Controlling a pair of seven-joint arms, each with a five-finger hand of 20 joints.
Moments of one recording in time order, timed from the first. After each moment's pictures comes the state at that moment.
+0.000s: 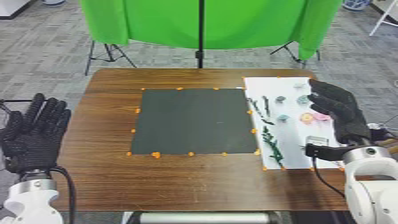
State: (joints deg) left arm 127.3 -64.5 -102.6 -122.6 12.1 7.2 26.1; right arm -115.2 -67.9 102.8 -126.2 -88.3 3.4 11.2
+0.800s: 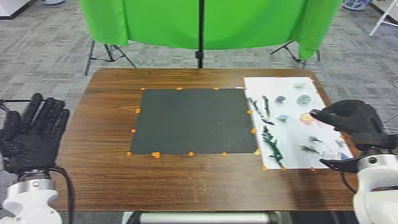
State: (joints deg) left arm 127.5 -64.2 -102.8 -122.8 10.8 7.4 26.7; right arm -120.9 -65.1 104.3 -130.5 -122.4 1.1 22.3
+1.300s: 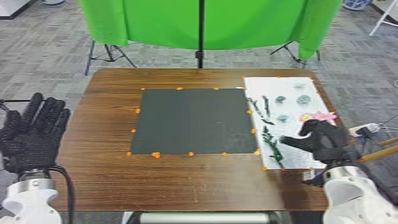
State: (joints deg) left arm 127.4 -63.7 -102.7 -122.8 10.2 7.6 26.7; right arm -122.7 -62.3 91.9 -130.0 -144.1 -5.1 26.0
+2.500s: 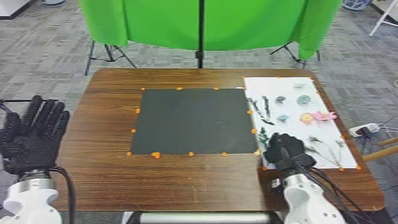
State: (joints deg) left arm 127.4 -63.7 -102.4 -123.2 7.3 9.6 27.3; right arm -114.8 -61.4 74.7 -119.2 -151.5 1.5 31.4
